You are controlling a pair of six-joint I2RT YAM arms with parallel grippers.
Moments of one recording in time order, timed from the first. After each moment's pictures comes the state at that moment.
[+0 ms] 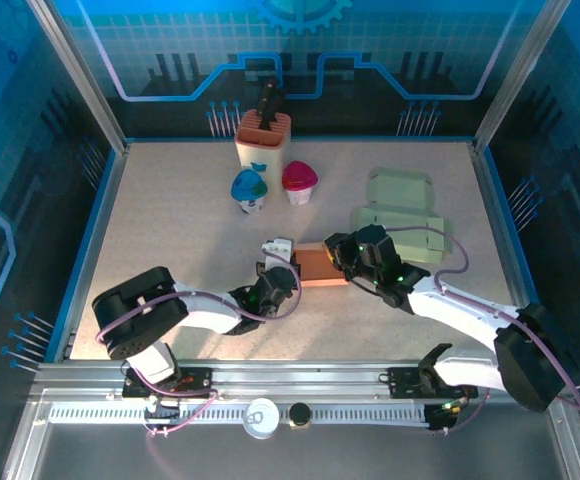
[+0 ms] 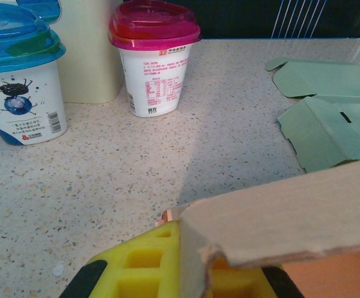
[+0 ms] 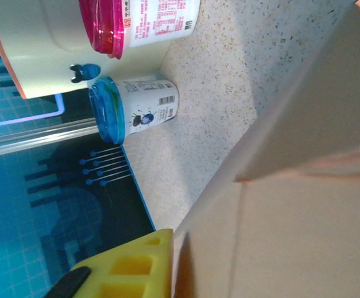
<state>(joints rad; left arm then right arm) -0.97 1.64 0.55 0.70 -0.73 -0.38 0.65 1.22 0.59 0.14 -0.01 1.61</state>
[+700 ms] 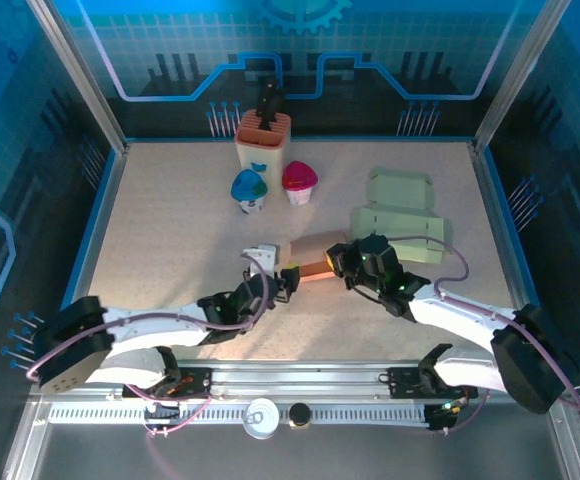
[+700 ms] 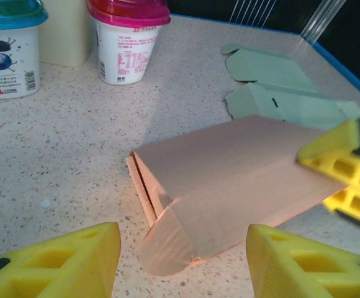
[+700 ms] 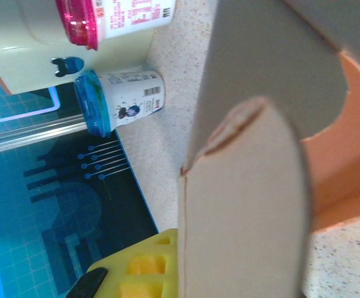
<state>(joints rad) -1.03 1.22 0.49 0.28 -0.59 -0.62 0.65 1.21 0.48 0.23 -0.04 1.64</state>
